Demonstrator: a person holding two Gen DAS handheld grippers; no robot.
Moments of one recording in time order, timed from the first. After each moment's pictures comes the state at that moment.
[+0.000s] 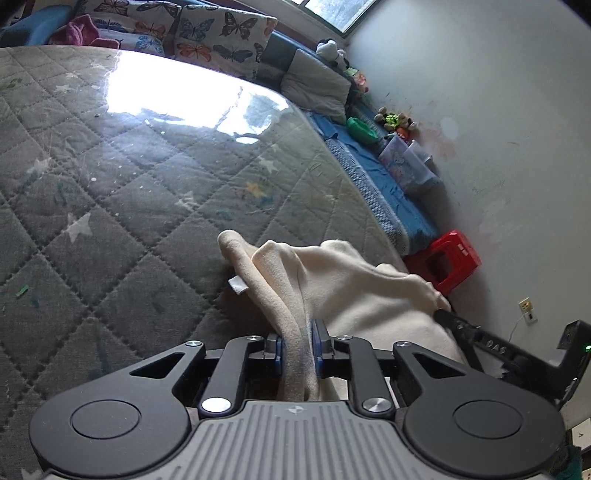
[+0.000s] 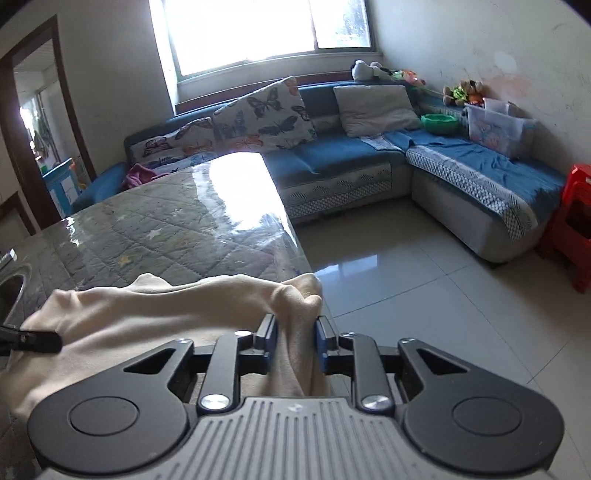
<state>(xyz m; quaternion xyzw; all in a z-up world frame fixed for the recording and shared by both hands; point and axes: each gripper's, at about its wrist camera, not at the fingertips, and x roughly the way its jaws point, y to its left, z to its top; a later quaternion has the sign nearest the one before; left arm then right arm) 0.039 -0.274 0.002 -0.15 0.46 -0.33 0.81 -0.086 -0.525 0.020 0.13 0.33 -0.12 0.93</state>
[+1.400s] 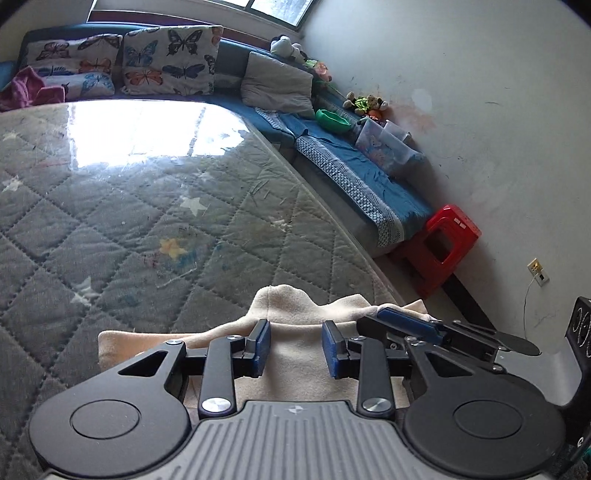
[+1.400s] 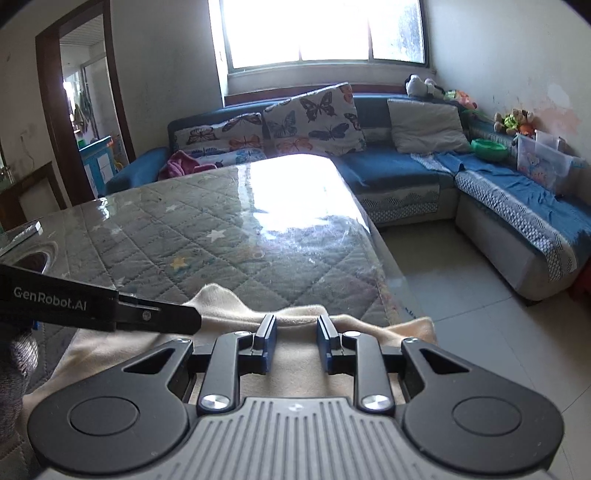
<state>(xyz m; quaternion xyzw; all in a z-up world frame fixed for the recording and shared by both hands) 0.062 -0.356 0.017 -0.07 0.42 -0.37 0.82 -0.028 -0.468 0.014 0.08 0.32 -0.06 0.94</state>
